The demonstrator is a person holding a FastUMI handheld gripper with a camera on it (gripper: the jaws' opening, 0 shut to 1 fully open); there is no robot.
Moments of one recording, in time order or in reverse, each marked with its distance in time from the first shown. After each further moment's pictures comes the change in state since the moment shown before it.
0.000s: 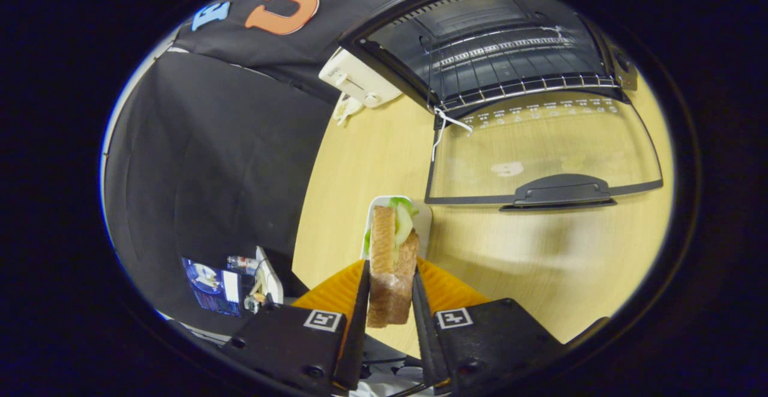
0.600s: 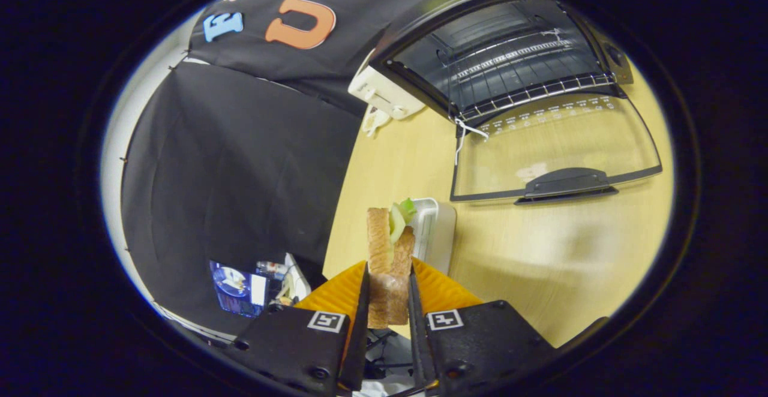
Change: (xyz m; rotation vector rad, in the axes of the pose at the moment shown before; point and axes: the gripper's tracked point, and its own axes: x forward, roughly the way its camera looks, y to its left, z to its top) arm -0.041 0.030 0.004 0.021 -0.090 0.203
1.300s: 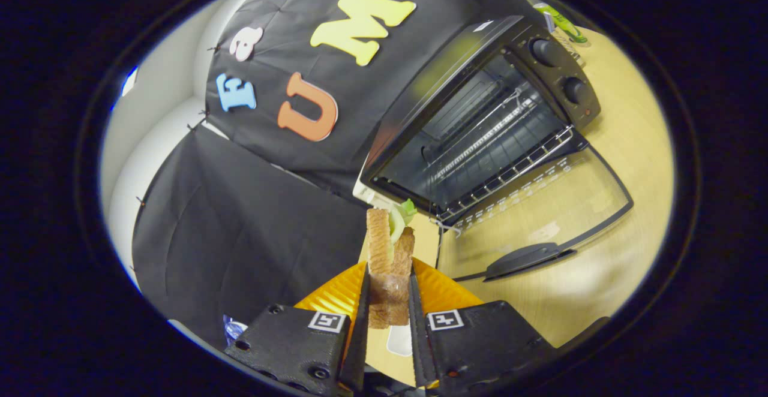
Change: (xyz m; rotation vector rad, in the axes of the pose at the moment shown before) arm -0.043 -0.037 0.094 0.090 -0.526 0.025
